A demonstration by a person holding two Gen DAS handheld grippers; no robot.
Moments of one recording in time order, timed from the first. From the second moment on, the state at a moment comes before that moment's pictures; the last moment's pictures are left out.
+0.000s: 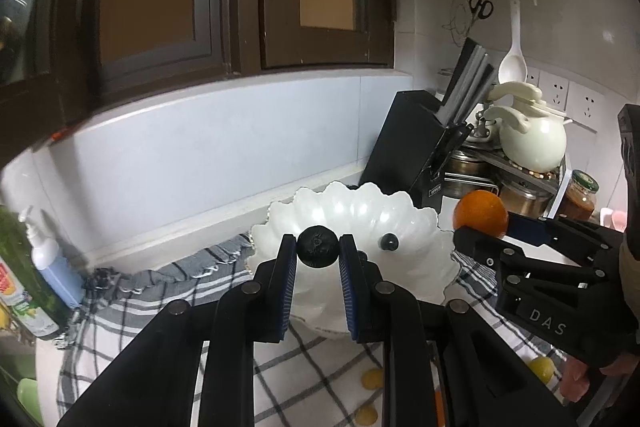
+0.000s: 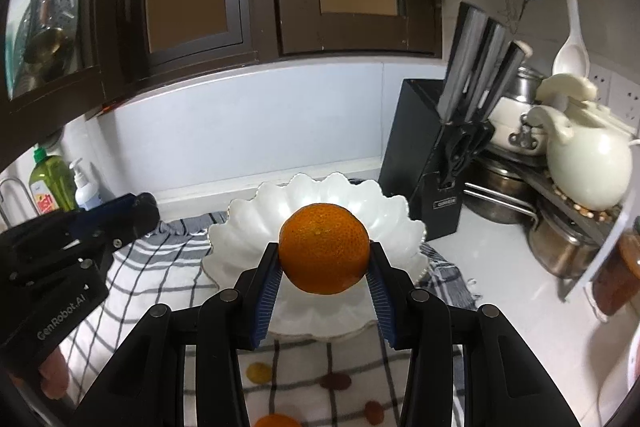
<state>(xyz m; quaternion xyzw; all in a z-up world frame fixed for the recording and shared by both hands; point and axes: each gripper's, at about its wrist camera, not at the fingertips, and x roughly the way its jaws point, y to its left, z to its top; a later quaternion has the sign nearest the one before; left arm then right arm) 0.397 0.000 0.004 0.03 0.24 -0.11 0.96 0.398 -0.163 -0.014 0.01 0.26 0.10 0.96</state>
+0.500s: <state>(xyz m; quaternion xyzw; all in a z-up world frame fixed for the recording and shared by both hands) 0.481 -0.010 -0.029 0.03 0.32 -0.10 0.94 0.481 -0.166 -0.042 0.00 0.35 0.09 0.93</state>
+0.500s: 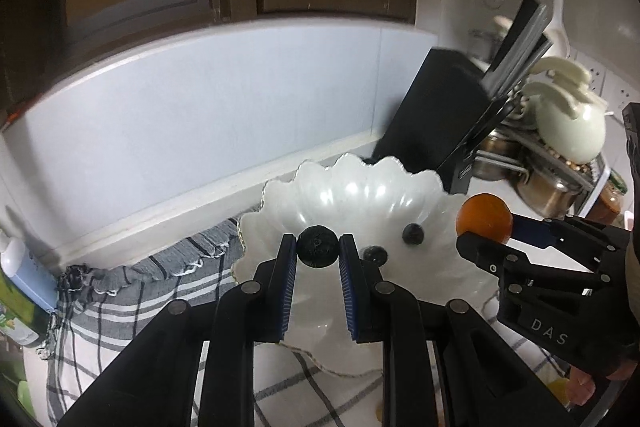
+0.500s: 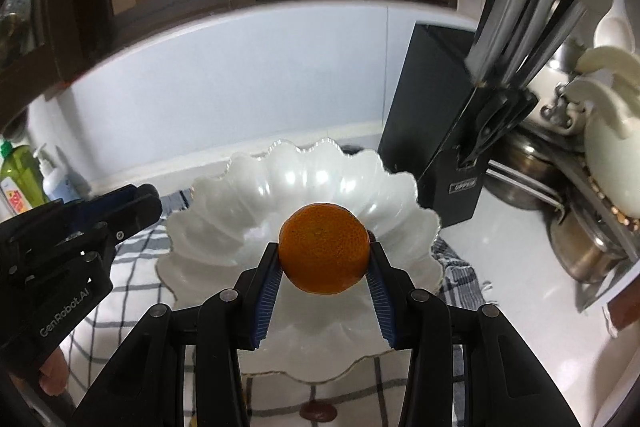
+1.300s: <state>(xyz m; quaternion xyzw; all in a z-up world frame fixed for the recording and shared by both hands) 0.547 -0.031 -0.100 0.06 0.45 -0.09 0.89 0.547 -0.170 -0.110 0.00 0.47 0.11 0.87</state>
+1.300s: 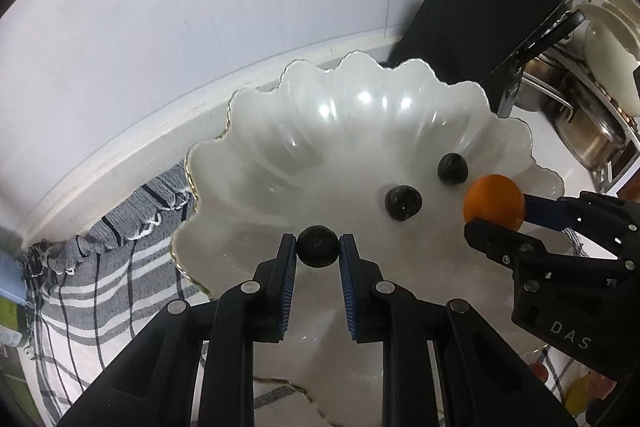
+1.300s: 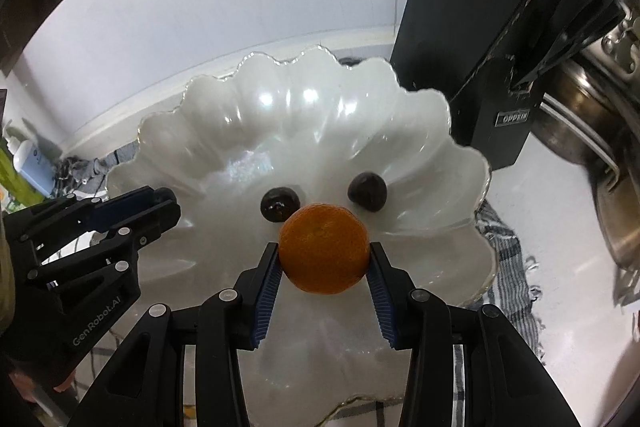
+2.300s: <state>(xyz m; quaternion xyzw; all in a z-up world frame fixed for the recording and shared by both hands) 0.459 -0.015 -0.024 0.06 0.35 -0.08 0.93 0.458 -0.188 -0.044 0.01 0.37 0.07 0.93</state>
